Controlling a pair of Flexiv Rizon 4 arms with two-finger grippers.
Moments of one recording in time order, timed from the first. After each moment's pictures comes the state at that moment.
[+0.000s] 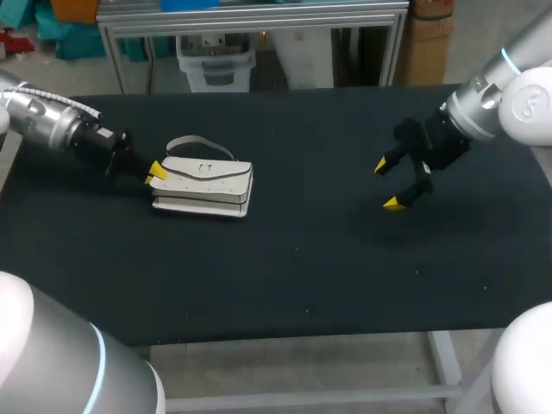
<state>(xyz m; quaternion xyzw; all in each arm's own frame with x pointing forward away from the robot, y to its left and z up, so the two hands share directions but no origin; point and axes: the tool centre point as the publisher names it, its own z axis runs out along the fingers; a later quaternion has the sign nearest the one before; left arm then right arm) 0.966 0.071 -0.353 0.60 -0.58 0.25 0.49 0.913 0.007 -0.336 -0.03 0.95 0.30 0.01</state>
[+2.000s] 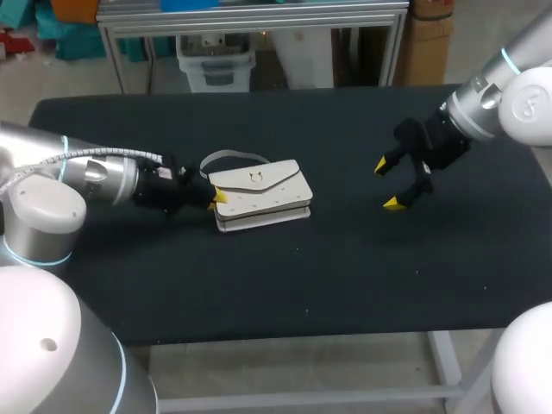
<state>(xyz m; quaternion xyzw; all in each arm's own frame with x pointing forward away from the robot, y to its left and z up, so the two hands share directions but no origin) 0.911 -0.057 -0.362 0.69 -0.54 0.39 0.28 0.914 0.008 -0.336 -0.03 0.95 0.30 0.01</state>
